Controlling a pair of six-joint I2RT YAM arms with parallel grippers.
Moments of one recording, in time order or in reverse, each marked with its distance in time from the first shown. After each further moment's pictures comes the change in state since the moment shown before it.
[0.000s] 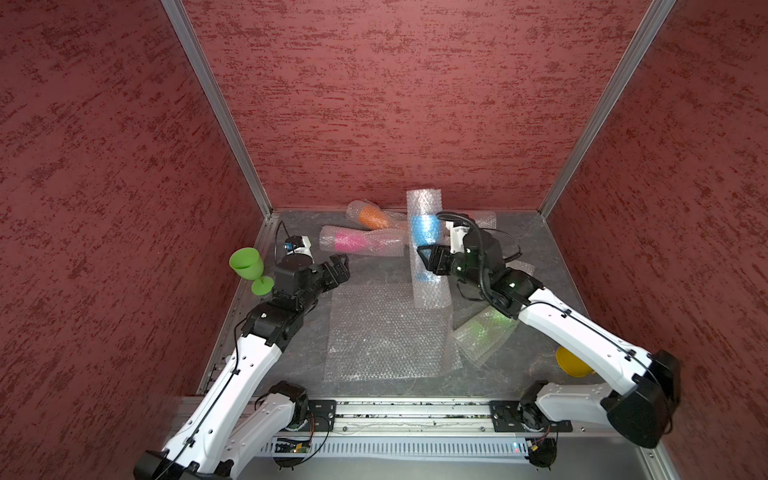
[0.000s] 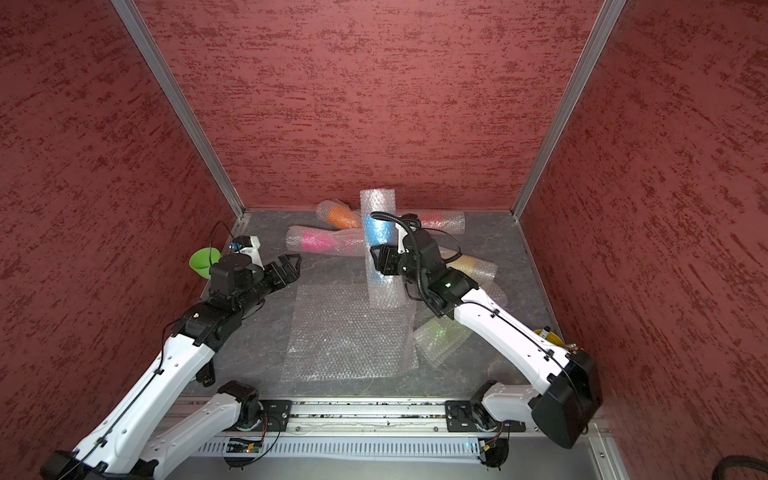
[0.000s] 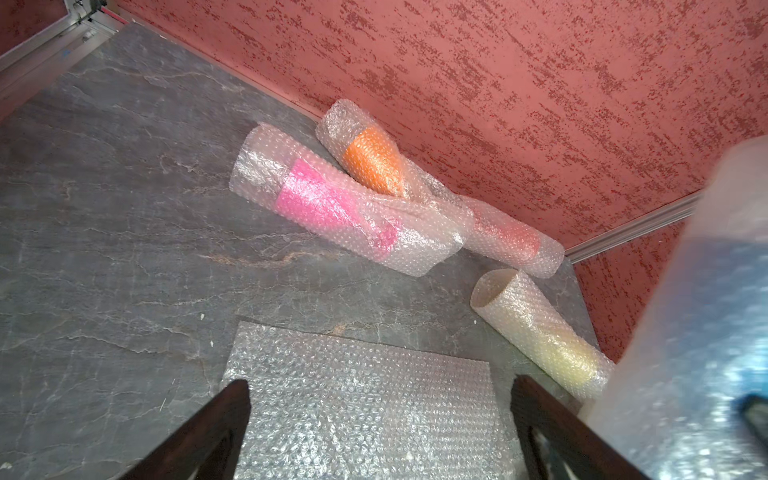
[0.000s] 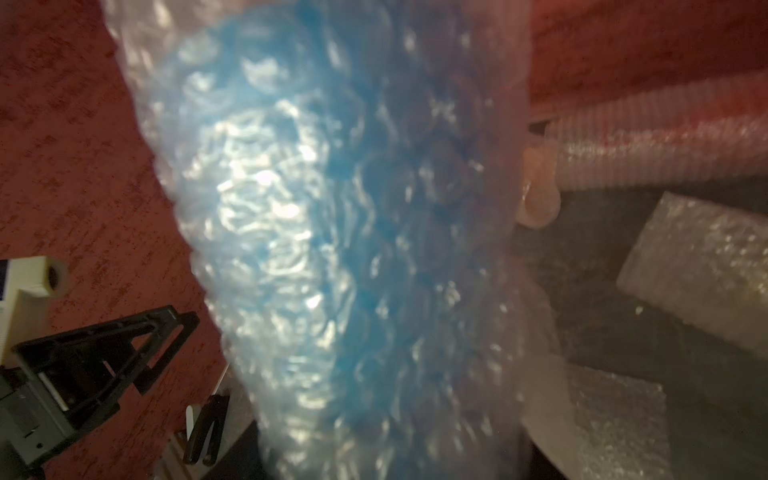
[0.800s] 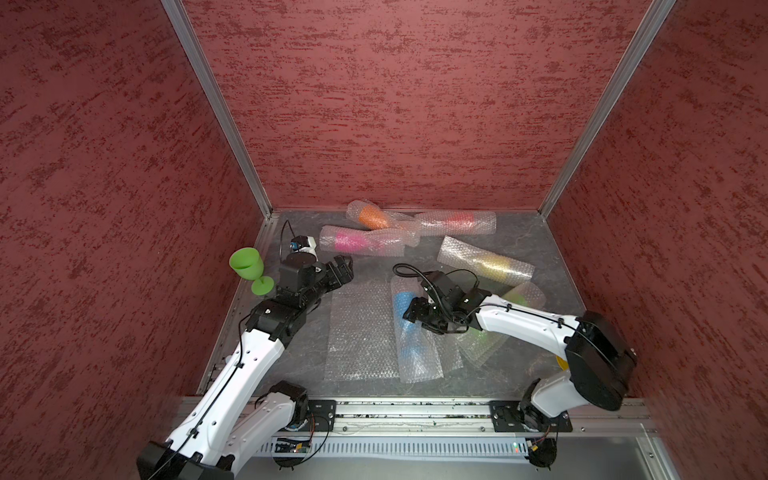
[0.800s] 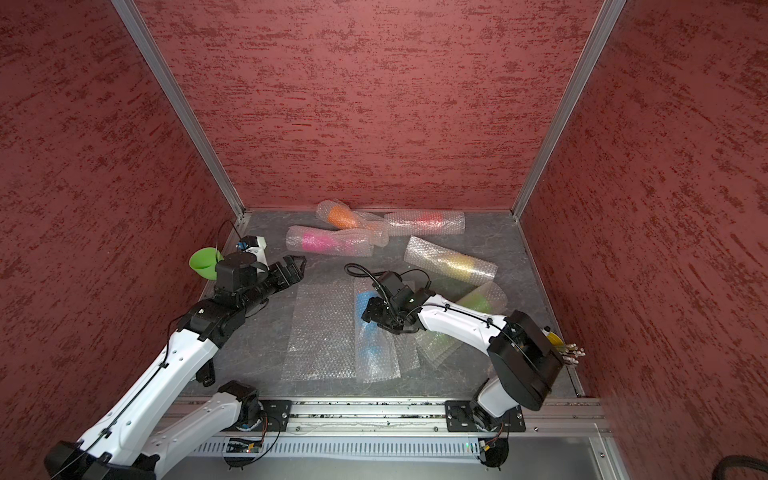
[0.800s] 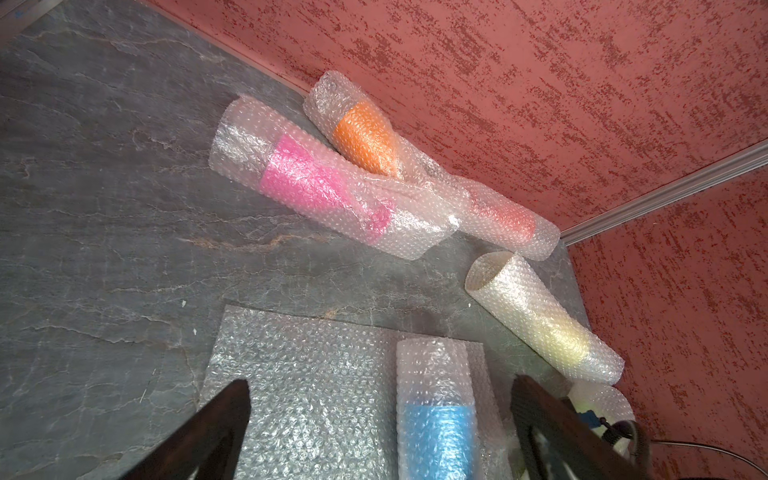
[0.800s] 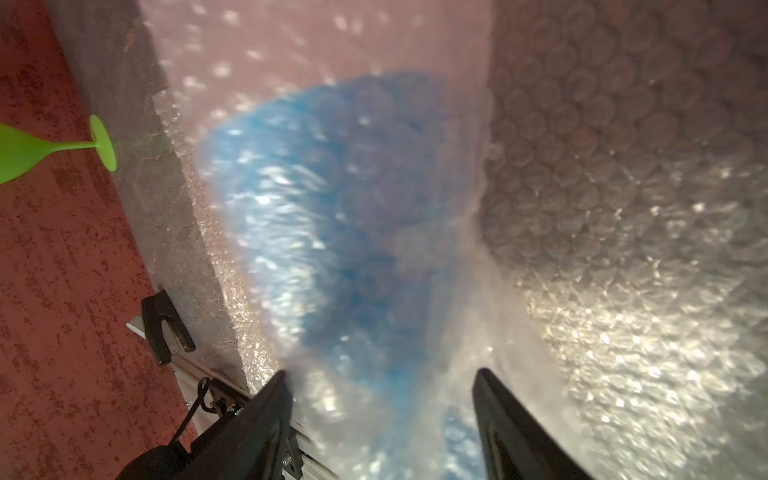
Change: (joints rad) left arm -0.008 0.031 0.000 0.000 0.039 -0.008; right arm 0.130 0.224 -0.190 -0.113 -0.174 0.394
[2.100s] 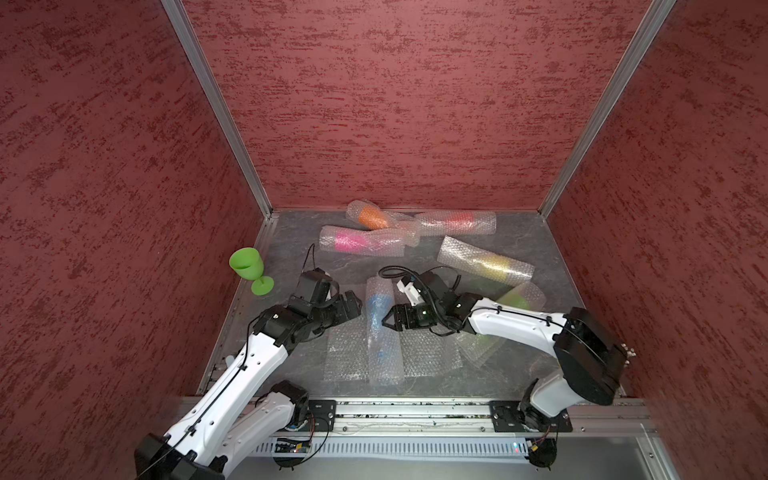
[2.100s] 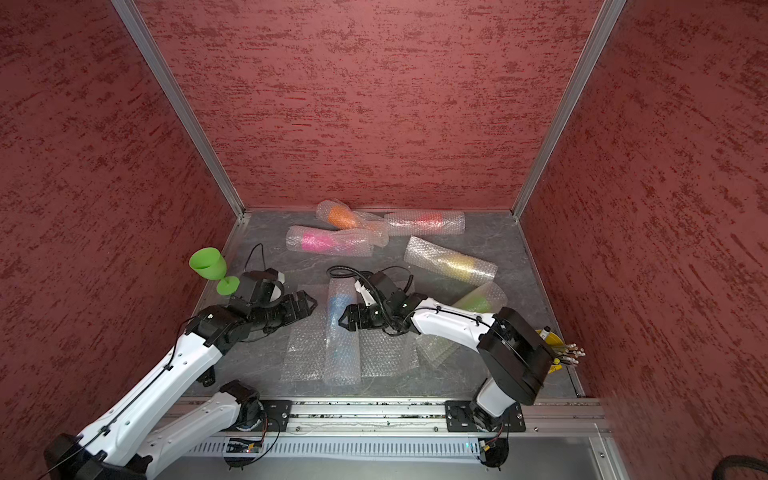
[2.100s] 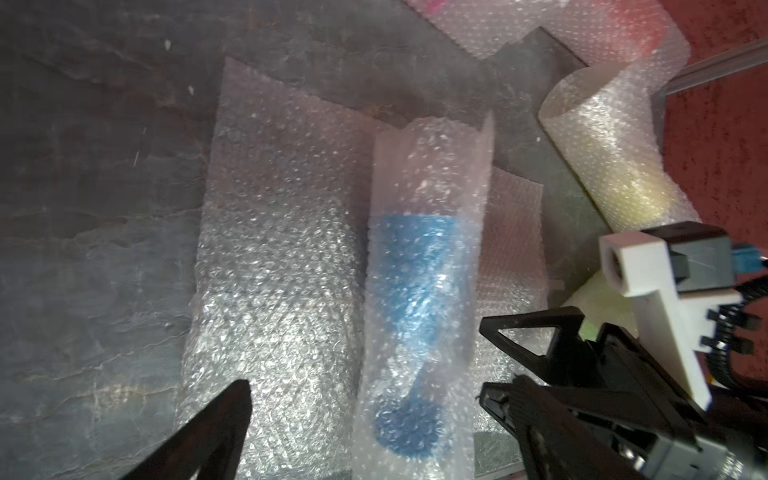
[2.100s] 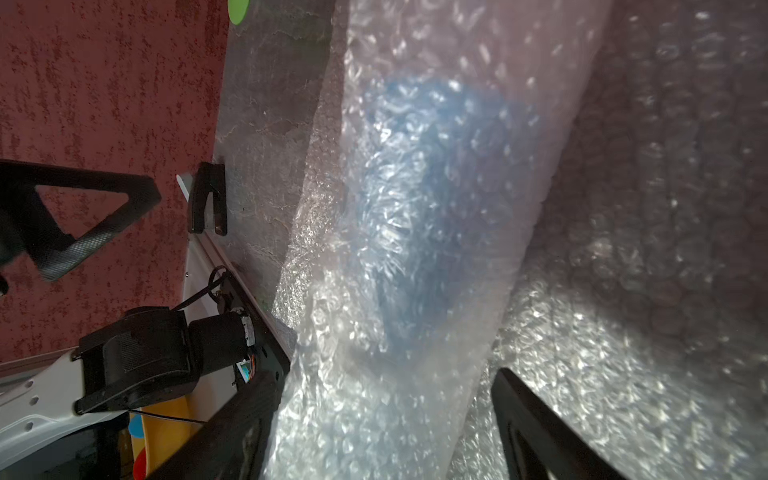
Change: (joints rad) left arm -0.079 -0.011 -0.091 -0.363 0.157 -0.109; right arm 0.064 0.052 0.001 0.243 -0.192 -0.375
